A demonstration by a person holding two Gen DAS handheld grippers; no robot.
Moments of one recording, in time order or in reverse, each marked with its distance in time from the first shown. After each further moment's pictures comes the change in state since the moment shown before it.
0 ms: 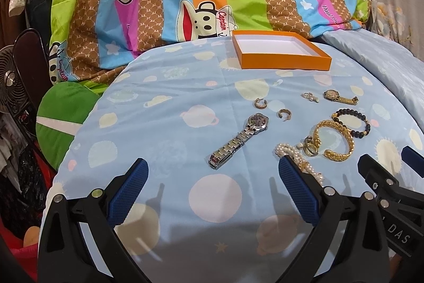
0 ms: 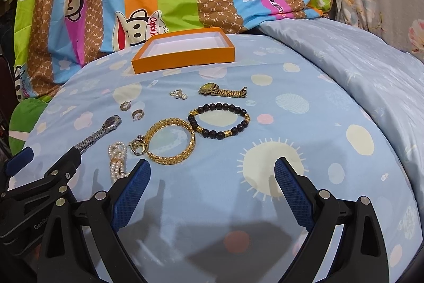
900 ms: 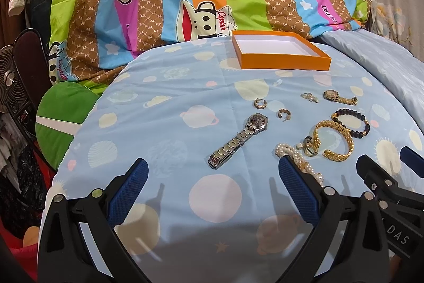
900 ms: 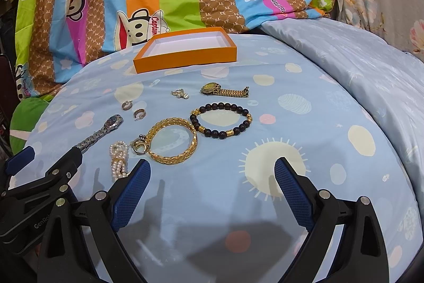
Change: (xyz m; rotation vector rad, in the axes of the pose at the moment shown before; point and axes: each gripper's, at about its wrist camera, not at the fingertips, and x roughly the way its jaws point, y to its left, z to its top) left arm -0.001 0.002 0.000 0.000 -0.003 -0.008; right arm 0.000 0.002 0.000 -0.005 0.000 0.002
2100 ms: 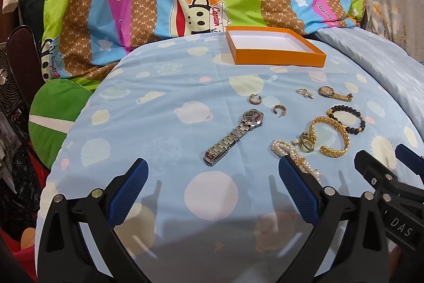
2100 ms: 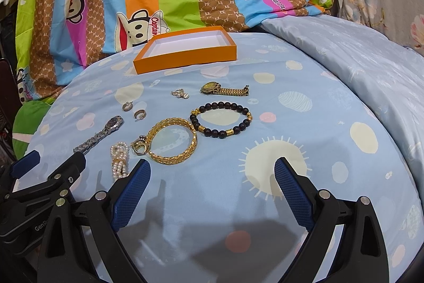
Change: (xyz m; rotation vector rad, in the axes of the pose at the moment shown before) left arm 0.001 -0.004 -0.005 0.001 0.021 -0.036; right arm 0.001 -0.002 0.000 0.014 0.011 0.031
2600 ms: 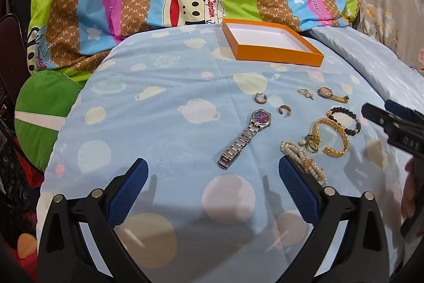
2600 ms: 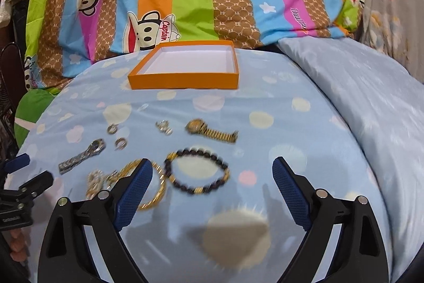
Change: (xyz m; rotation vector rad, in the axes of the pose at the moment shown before) left arm 0.009 0.032 0.015 -0.017 0.074 -0.102; right arm 0.039 -0.028 0.068 -0.185 0.006 0.061
